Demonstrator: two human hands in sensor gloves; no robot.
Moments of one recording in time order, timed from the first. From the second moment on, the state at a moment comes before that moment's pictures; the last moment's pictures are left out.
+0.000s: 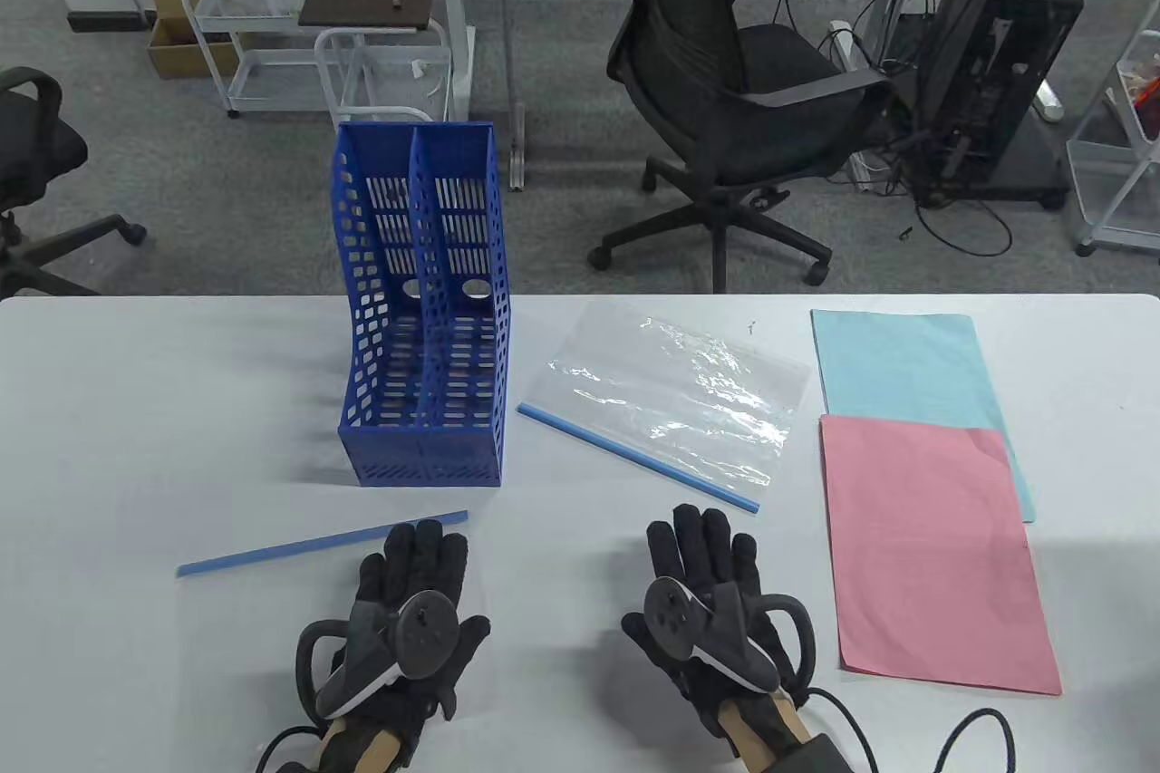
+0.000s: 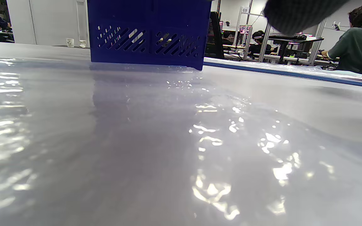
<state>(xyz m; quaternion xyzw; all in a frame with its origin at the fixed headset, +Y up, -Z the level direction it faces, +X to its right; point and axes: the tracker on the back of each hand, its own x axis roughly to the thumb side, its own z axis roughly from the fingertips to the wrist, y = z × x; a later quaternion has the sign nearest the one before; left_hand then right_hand) -0.182 -0.763 -0.250 -0.06 -0.06 0.06 0.99 0.118 -0.758 -0.279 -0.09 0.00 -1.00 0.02</state>
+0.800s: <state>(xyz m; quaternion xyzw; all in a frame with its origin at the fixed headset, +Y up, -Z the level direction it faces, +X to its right) -0.253 -0.776 -0.357 -0.16 0.19 -0.03 0.97 0.133 -0.750 -0.277 -0.08 -0.01 -1.00 0.00</state>
